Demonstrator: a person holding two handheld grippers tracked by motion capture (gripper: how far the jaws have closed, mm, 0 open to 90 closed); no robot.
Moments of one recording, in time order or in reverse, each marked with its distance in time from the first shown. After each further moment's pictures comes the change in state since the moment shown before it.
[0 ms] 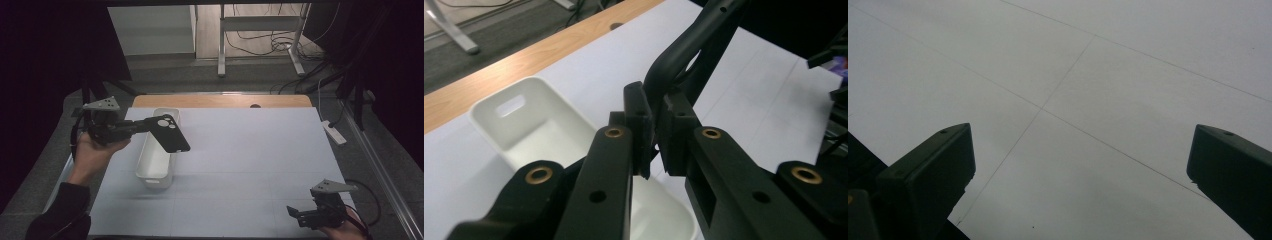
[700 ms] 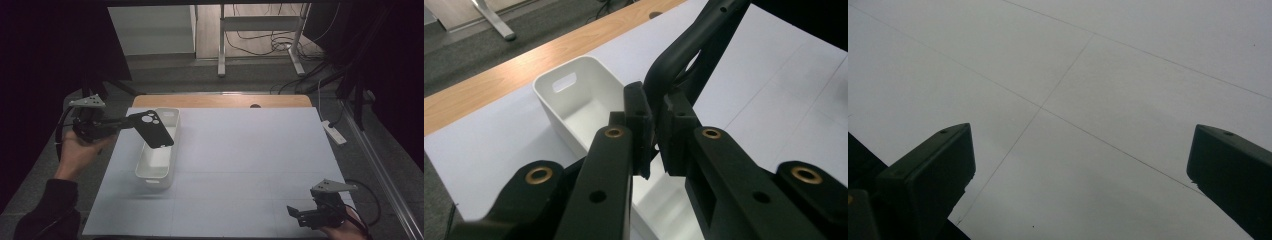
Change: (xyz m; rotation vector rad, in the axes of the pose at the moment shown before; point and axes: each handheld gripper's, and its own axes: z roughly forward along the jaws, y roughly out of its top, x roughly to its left) left arm 0.031 -0.014 -0.014 0.023 0.083 -0.037; right arm -0.001 0.000 0.000 0.007 0.002 0.010
